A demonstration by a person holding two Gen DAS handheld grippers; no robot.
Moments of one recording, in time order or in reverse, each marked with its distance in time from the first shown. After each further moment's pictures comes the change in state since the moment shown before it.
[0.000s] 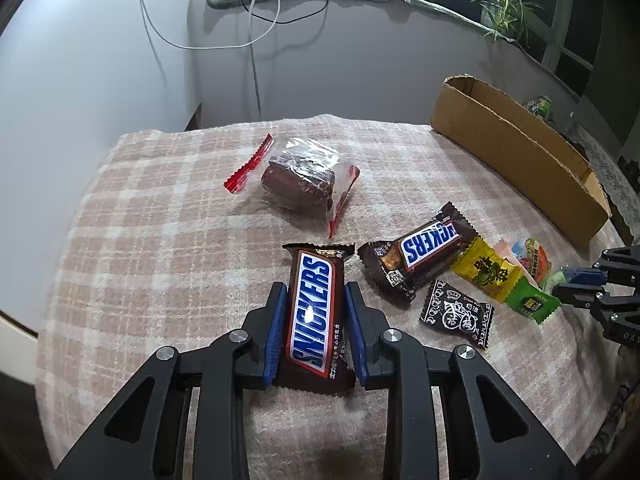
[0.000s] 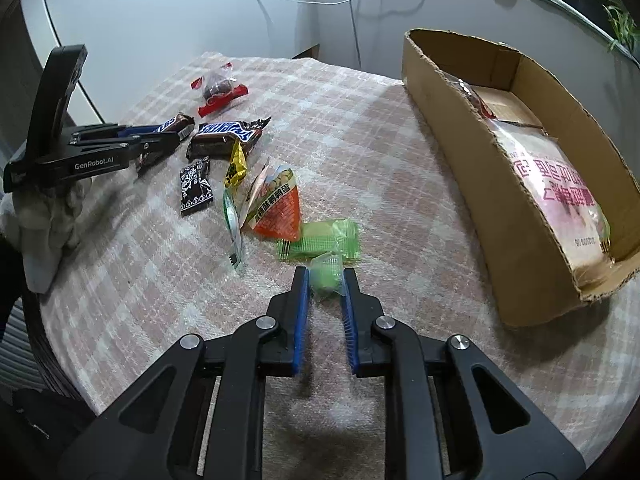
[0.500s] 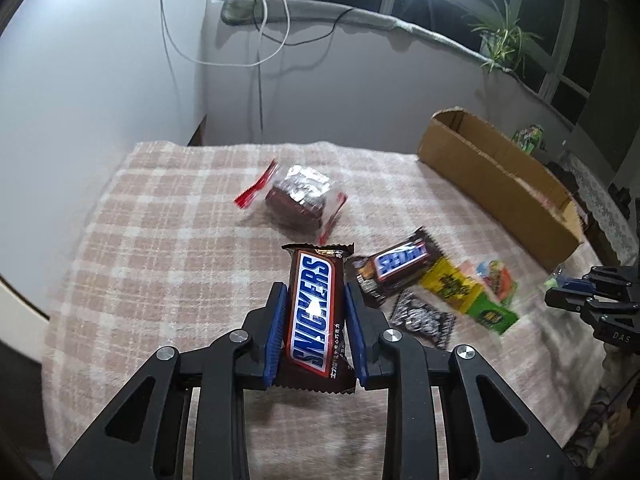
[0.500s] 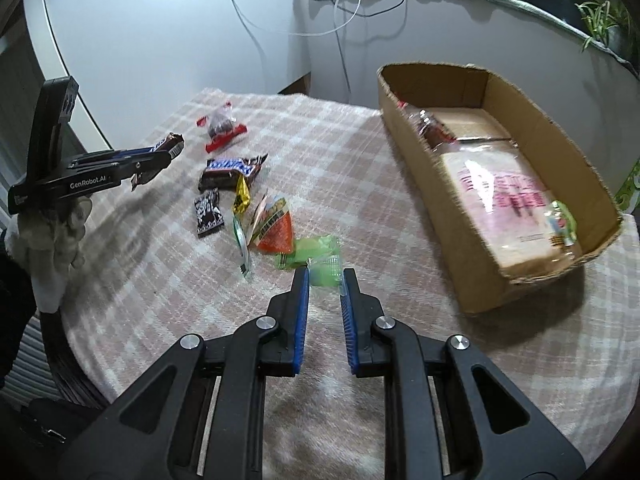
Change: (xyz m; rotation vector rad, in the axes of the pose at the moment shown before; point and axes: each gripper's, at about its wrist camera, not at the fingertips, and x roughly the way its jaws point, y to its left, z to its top) left arm -0.036 0.002 -0.001 -0.057 -0.066 -0.043; right arm -0.045 -0.012 -0.003 0.048 -0.090 0.009
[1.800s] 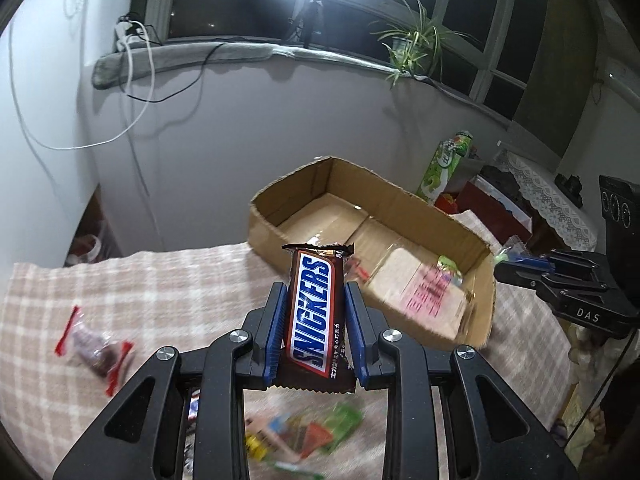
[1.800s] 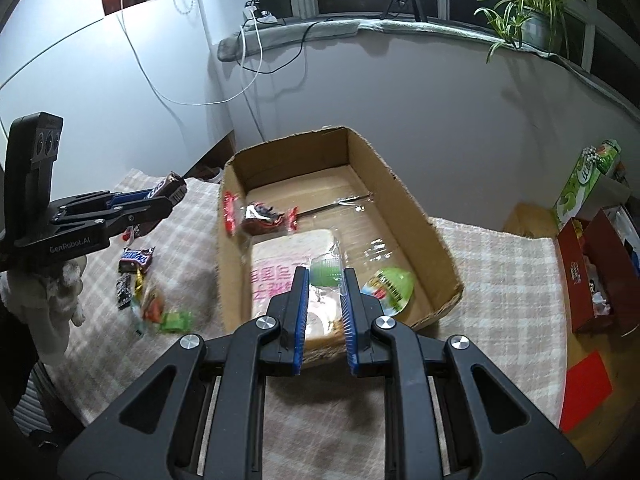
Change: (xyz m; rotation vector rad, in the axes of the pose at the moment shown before) left arm 0.038 -0.154 0.091 0.126 -0.062 -0.199; right arm -0.056 -0.135 0.041 0.124 -0.128 -0.124
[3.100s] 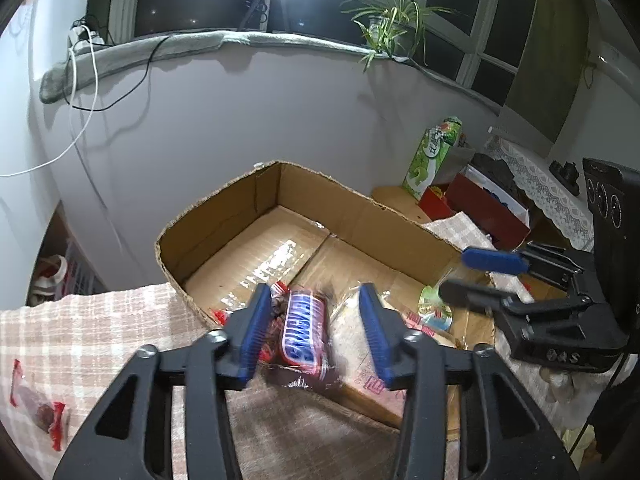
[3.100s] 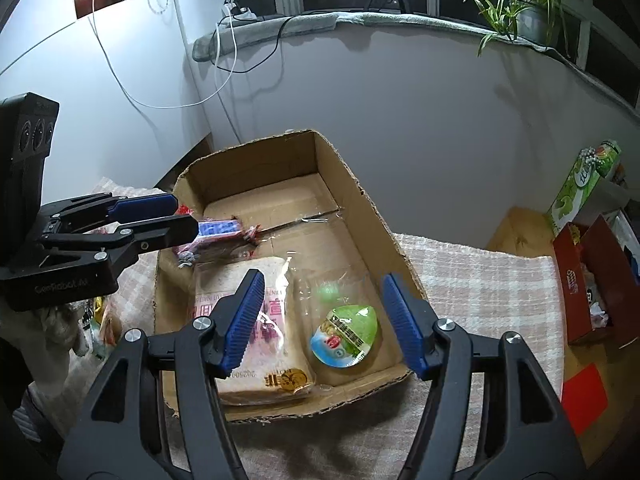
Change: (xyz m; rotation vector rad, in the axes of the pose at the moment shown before) left arm 0.062 -0.043 0.031 0.046 0.034 -0.037; right arm 0.038 -0.026 0.015 0.015 0.001 -0.039
